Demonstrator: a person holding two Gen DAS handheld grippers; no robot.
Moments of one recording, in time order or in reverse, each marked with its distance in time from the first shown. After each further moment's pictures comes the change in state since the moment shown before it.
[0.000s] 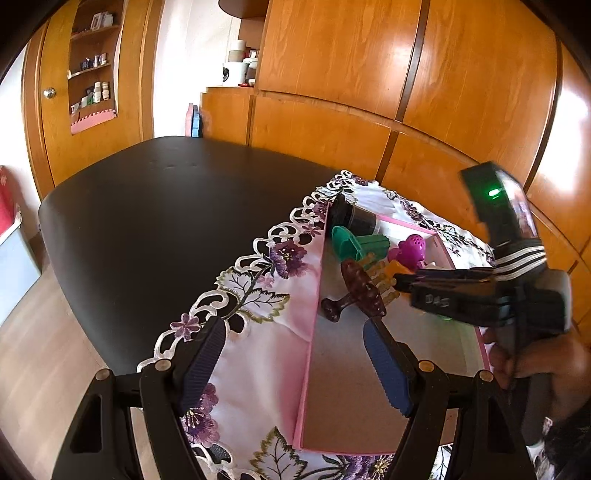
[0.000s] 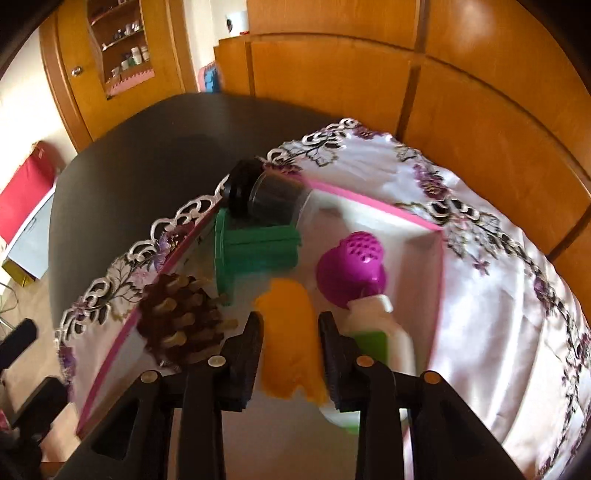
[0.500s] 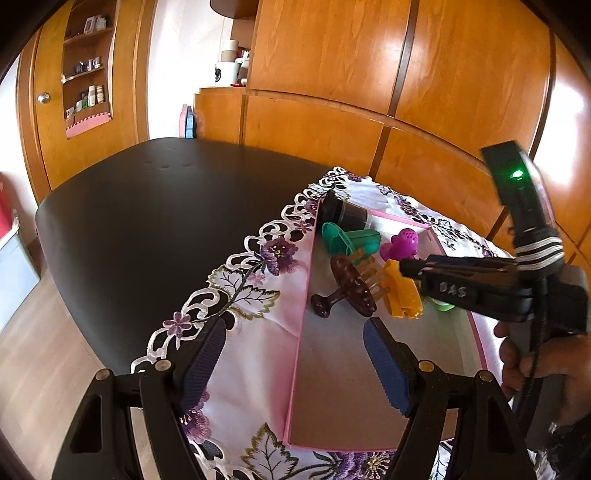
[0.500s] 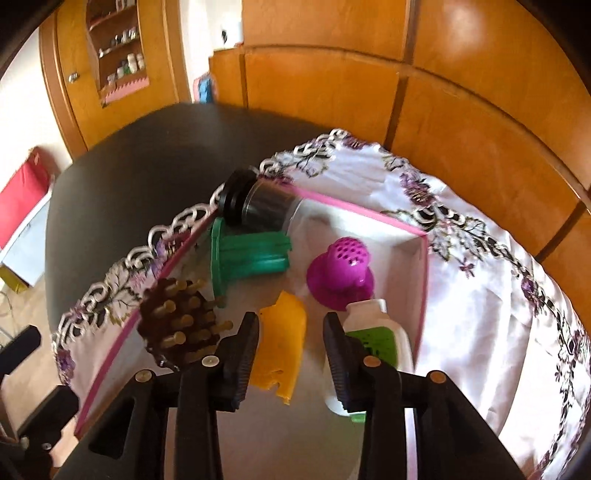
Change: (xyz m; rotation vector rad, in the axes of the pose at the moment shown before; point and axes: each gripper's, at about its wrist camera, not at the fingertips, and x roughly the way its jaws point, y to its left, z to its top) left arm -0.002 -0.010 -0.001 0.025 0.004 -0.006; right arm -0.031 -0.009 -0.008 0.042 -0.083 -0.004
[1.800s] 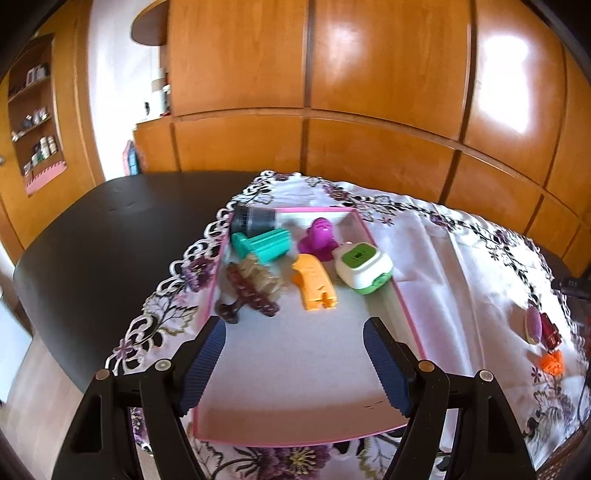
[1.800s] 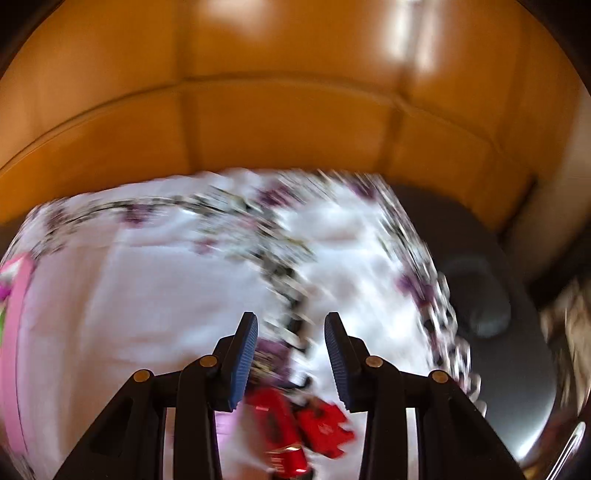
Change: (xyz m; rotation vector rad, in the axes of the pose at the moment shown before) left arm -0.016 -0.088 -0.004 0.229 -0.009 -0.079; right arm -0.146 -0.334 -0.203 0.745 0.005 -0.544
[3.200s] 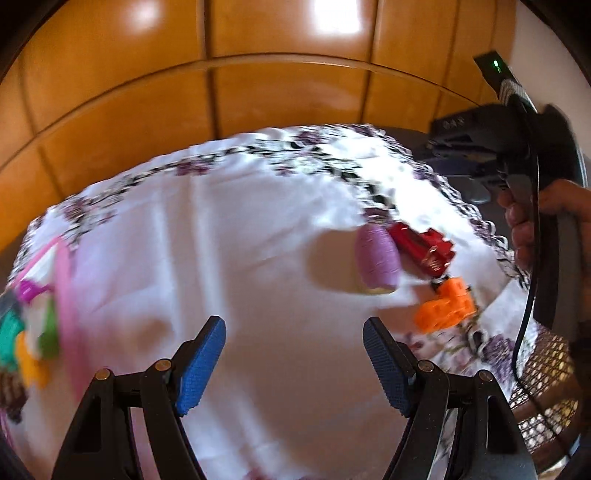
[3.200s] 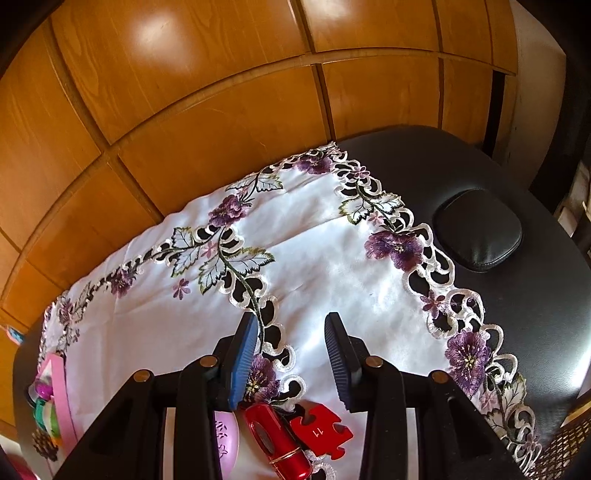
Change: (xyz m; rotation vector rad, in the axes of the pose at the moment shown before) left arm 0.054 -0.258 -0.015 0.487 0.211 -0.483; right arm -0.002 -0.048 0.005 0.289 -0.010 0.118
